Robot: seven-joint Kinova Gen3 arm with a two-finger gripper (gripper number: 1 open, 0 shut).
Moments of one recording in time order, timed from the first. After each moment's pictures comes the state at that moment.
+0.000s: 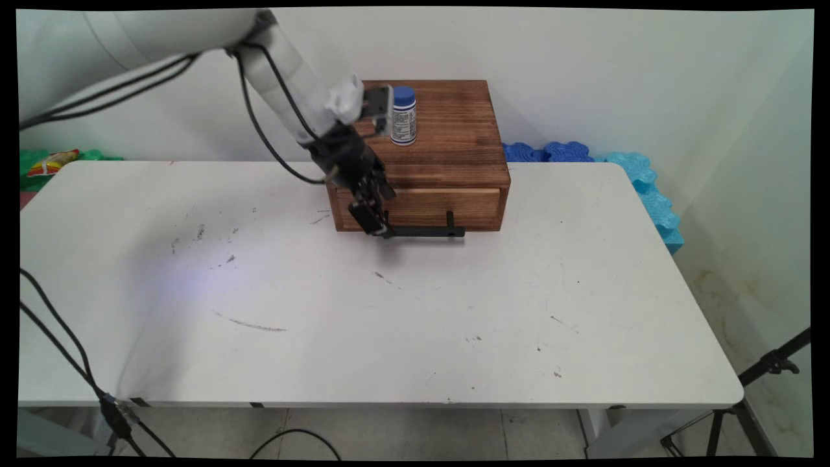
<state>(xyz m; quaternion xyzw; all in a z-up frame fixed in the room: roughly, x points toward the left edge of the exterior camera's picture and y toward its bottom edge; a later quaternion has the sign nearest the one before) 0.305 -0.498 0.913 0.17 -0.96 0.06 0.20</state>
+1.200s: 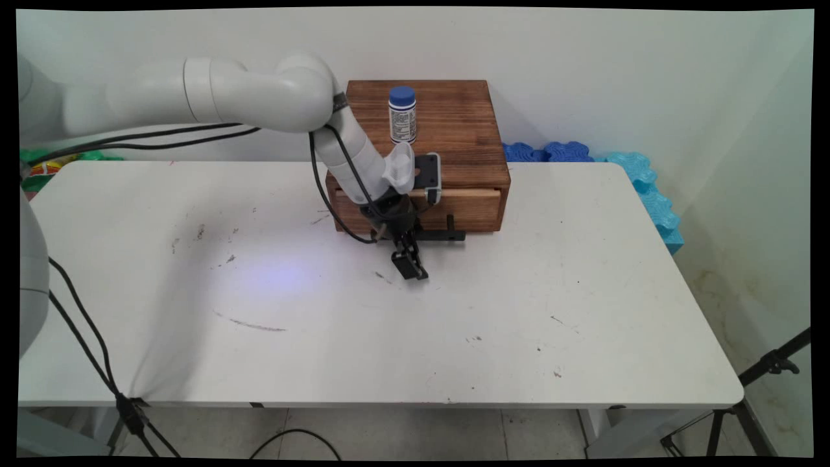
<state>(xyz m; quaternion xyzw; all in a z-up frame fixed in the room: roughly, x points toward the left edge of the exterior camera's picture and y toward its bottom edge) 0.237 -0.501 0.824 0.16 -0.97 0.07 0.18</state>
